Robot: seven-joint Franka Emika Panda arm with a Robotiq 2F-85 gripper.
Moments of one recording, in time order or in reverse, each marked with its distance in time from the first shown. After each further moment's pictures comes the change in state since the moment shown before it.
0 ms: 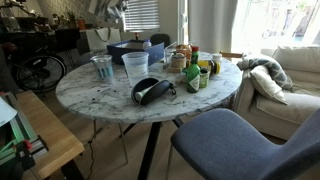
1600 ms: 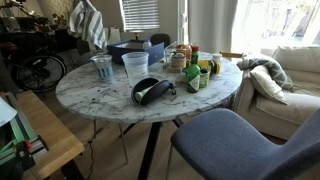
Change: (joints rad) arm 0.127 0.082 0.173 -0.067 0.321 0.023 -0.214
